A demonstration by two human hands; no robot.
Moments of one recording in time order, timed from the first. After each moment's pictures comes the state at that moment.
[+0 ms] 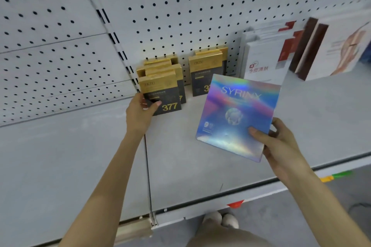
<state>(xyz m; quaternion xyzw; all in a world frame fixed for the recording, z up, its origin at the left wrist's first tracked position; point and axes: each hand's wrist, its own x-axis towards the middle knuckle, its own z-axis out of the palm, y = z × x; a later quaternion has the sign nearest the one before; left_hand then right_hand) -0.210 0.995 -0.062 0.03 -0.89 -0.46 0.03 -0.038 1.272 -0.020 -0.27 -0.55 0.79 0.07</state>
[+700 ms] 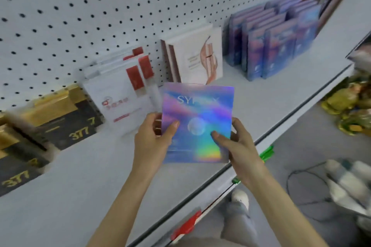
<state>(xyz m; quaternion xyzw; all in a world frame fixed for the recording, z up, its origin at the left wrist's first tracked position) -0.105 1.325 -0.018 -0.16 -0.79 -0.58 -0.08 0.015 1.473 -0.029 -0.25 -0.52 0.79 0.18</state>
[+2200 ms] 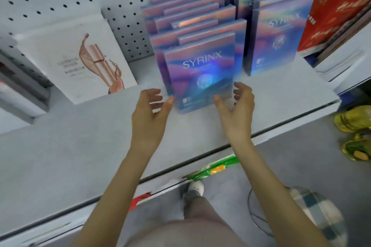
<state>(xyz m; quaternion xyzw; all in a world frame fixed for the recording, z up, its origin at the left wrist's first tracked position) -0.066 1.689 -0.025 -0.01 -0.85 -0.52 -0.02 -0.020 1.860 -0.071 -0.30 -0.78 0.49 0.23</state>
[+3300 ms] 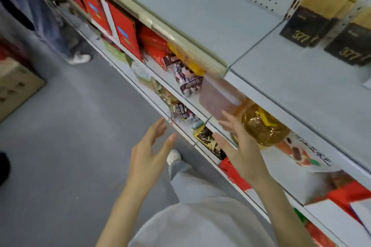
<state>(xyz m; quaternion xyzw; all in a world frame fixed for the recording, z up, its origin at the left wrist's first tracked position) 0.339 1.070 -0.063 0.40 -0.74 -0.51 0.19 0.174 1.213 -0.069 0.32 -0.80 0.44 -0.26</state>
